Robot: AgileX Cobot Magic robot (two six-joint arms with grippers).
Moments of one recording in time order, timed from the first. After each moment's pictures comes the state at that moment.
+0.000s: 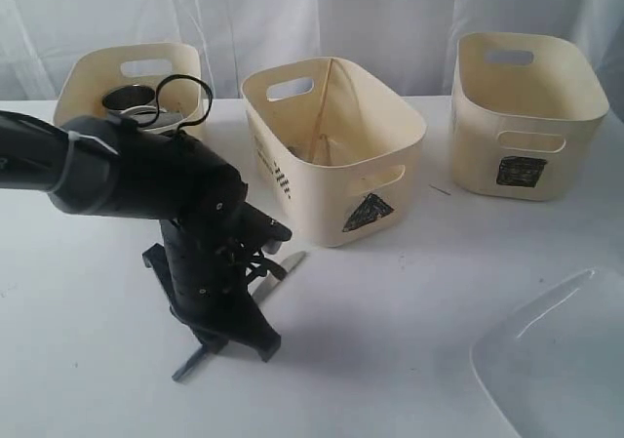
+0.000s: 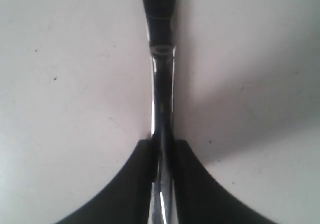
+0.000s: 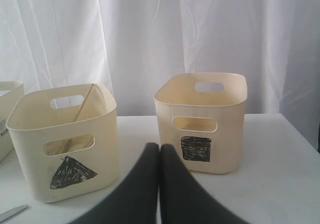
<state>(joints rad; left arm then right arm) -0.76 1.94 -1.17 0.10 0.86 -0.13 -0.01 0.01 -0.01 -0.12 0.03 0.22</state>
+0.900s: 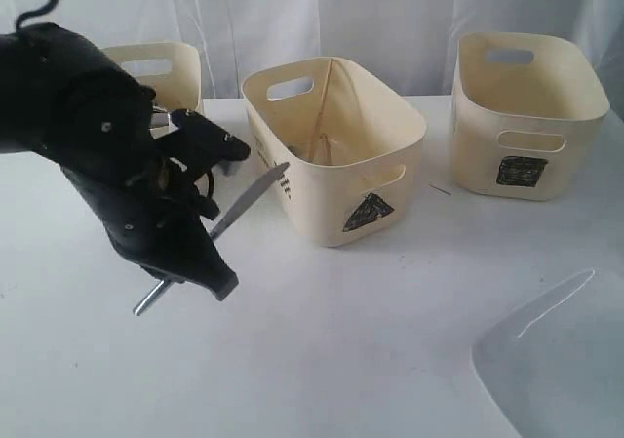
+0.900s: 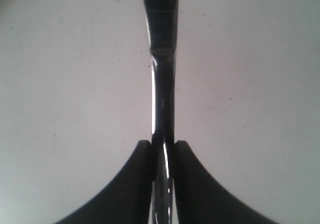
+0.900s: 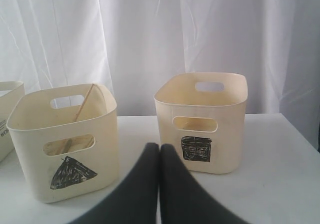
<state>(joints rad) -0.74 1.57 -1.12 0.18 0.90 -0.10 -0.01 0.01 -0.01 -0.12 0.03 0.22</state>
